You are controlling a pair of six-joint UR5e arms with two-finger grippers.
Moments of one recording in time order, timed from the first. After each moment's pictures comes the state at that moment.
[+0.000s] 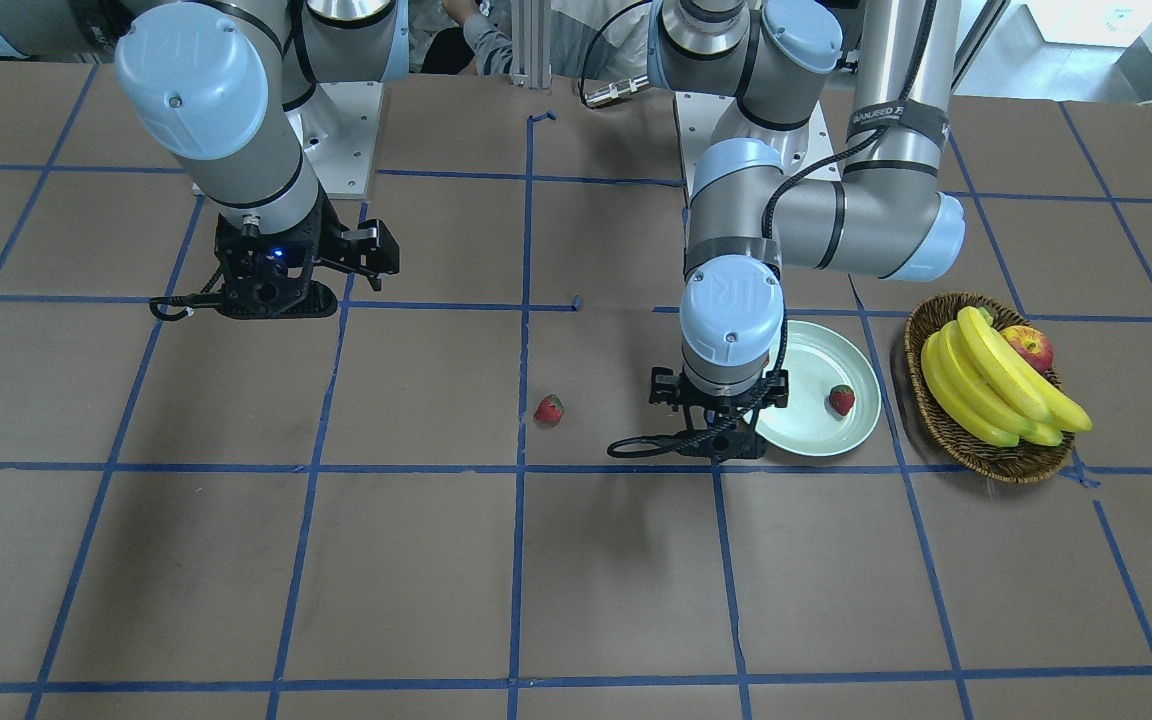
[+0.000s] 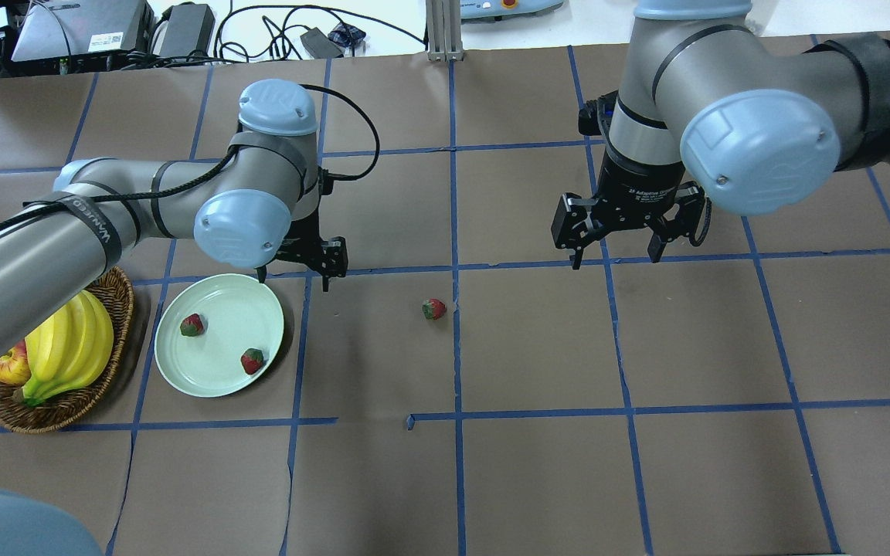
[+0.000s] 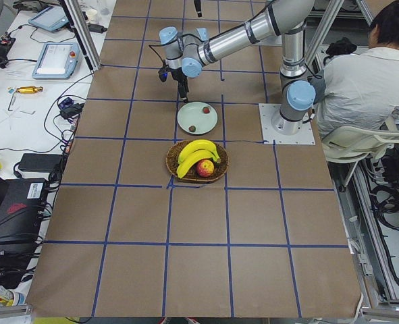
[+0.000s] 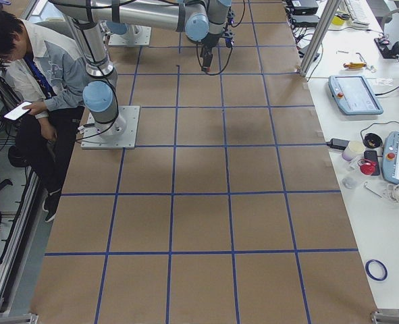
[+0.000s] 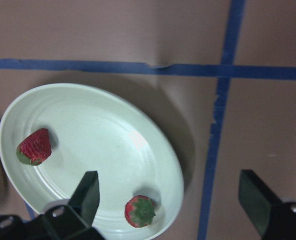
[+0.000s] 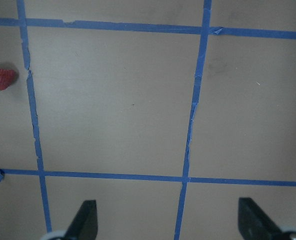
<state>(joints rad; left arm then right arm) -1.71 -1.93 -1.79 -1.21 1.72 -0.01 1.67 -1.49 1.70 -1.58 -1.55 0.04</state>
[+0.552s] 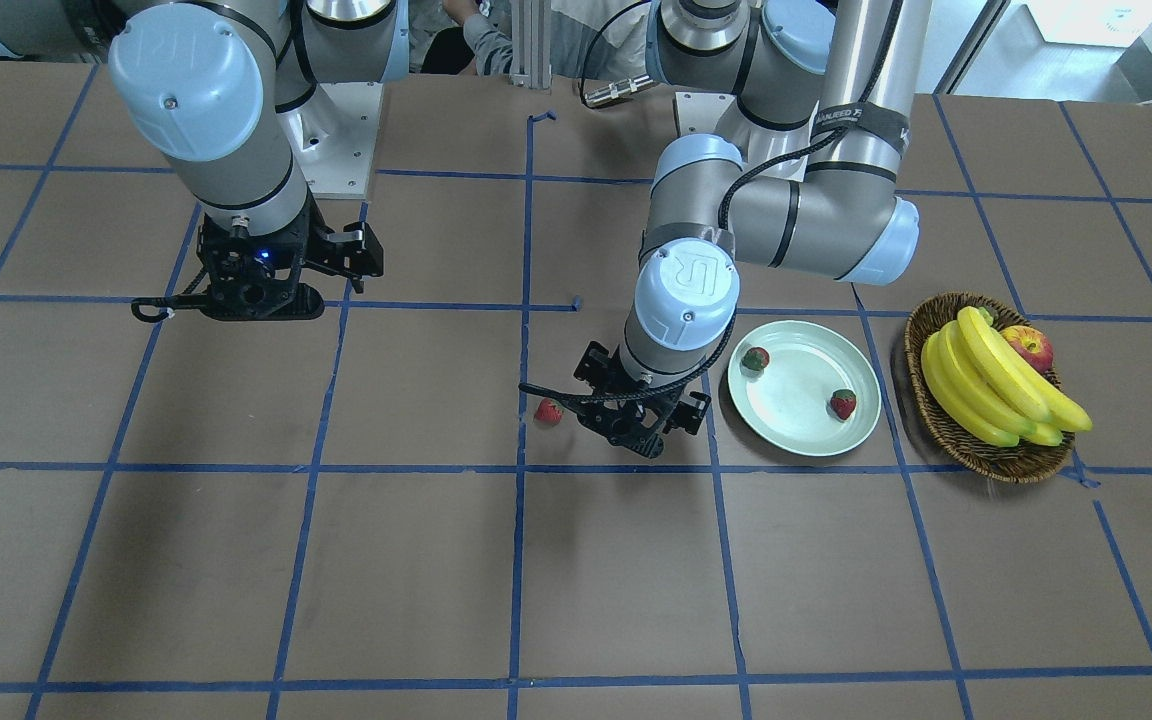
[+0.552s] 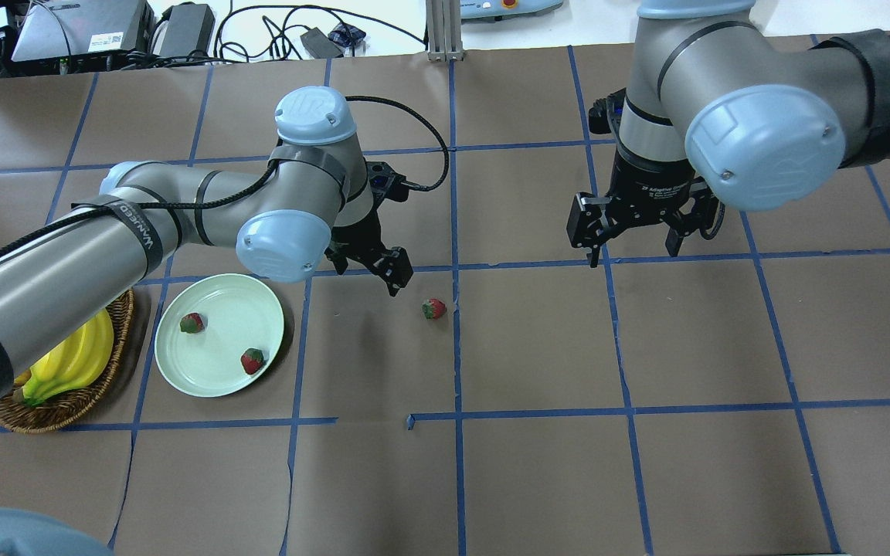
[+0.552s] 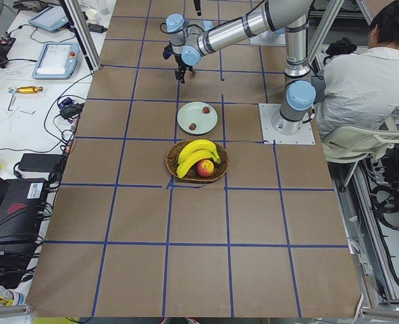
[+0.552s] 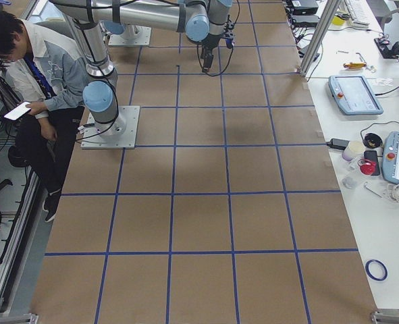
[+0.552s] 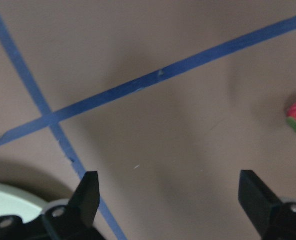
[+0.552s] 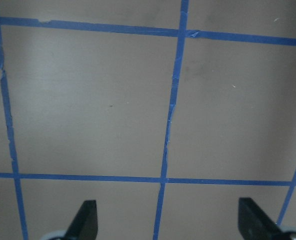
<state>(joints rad) -1.78 -1.95 -1.79 -1.10 1.52 0.29 1.66 -1.49 1.70 -1.58 -1.63 0.01</state>
